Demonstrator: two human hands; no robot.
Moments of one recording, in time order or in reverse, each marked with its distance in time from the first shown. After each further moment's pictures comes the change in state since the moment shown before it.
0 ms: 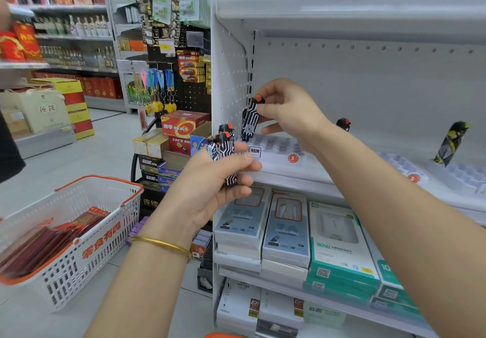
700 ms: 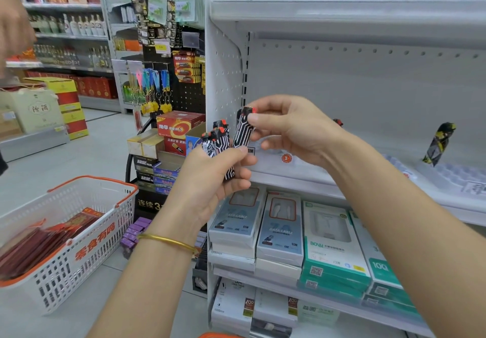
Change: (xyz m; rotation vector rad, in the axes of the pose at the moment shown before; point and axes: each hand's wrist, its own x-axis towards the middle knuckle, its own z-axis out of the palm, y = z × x) left_hand 0.003 -0.003 0.010 0.011 0.043 0.097; right_hand -0.030 -0.004 -0.010 0.377 -0.220 0.098
